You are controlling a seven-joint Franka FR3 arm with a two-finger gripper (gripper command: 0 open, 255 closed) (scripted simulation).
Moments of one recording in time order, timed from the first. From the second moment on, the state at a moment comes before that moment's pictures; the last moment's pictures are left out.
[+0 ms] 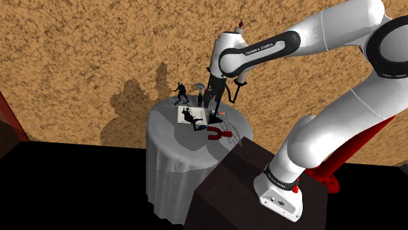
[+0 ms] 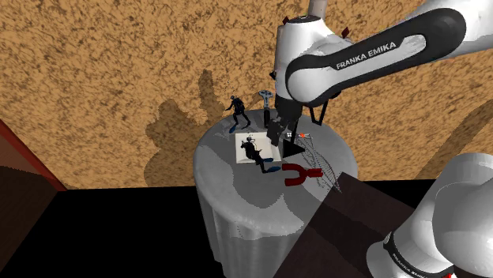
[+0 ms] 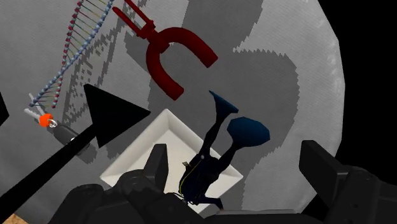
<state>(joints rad) 0.02 -0.32 -0.10 -2.53 -0.05 2.24 -0.04</state>
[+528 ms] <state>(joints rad) 0.05 -0.02 -0.14 -2.44 0.10 2.52 -0.15</state>
